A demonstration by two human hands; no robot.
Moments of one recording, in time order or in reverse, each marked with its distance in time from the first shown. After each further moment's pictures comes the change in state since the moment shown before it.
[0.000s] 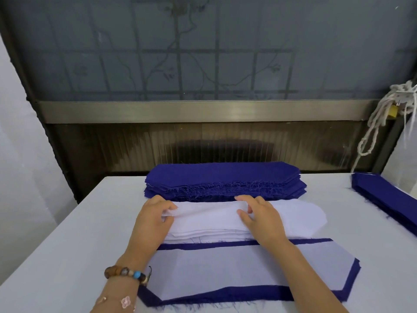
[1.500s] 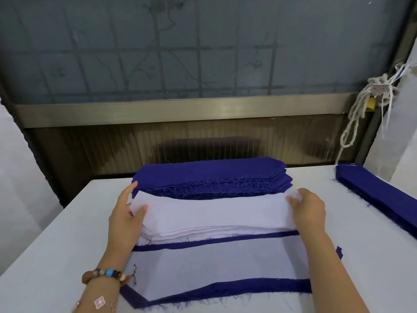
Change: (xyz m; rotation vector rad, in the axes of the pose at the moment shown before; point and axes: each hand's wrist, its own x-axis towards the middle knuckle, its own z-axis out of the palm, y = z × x) left_hand 0.004 -0.007 -0.003 -0.301 0.197 -0.267; right_hand -0.003 0.077 -0.059 0.177 0.310 0.670
